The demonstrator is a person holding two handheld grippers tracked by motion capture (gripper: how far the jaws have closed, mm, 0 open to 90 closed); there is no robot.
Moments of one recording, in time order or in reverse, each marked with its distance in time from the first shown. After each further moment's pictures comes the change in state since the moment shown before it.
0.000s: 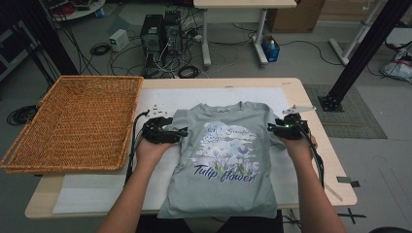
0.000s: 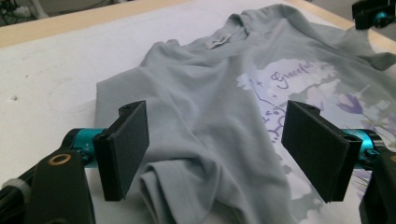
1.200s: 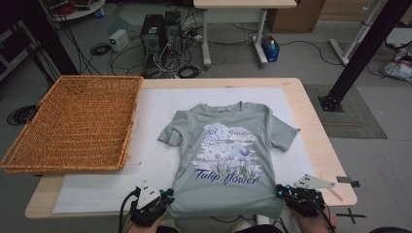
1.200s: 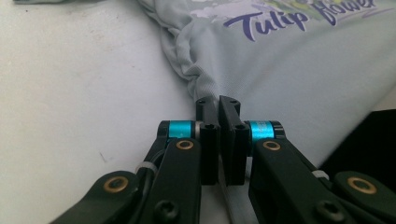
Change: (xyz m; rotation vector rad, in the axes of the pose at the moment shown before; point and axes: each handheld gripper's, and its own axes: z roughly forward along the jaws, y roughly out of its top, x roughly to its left) left arm -0.122 -0.136 -0.098 0.081 0.106 -0.010; right arm 0.101 -0.140 -0.105 0.038 0.106 0.045
